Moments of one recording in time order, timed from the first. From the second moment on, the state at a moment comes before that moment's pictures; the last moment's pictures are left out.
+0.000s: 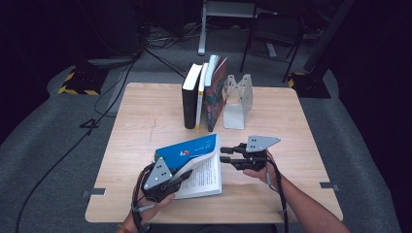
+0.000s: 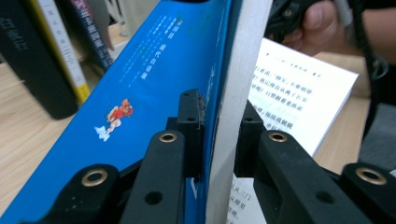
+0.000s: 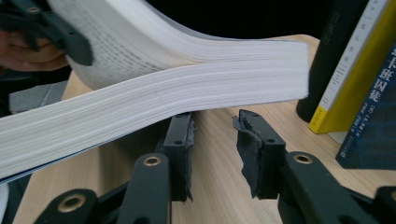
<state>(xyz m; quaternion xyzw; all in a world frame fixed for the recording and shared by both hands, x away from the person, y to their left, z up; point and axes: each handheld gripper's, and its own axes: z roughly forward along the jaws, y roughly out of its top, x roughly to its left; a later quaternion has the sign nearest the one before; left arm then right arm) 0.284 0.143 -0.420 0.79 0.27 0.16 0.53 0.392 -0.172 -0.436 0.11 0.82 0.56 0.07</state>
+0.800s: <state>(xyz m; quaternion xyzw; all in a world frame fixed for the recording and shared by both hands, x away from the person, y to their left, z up) 0.340 0.064 -0.389 0.80 0.18 0.11 0.56 0.395 -0.246 -0.399 0.14 0.78 0.59 0.14</state>
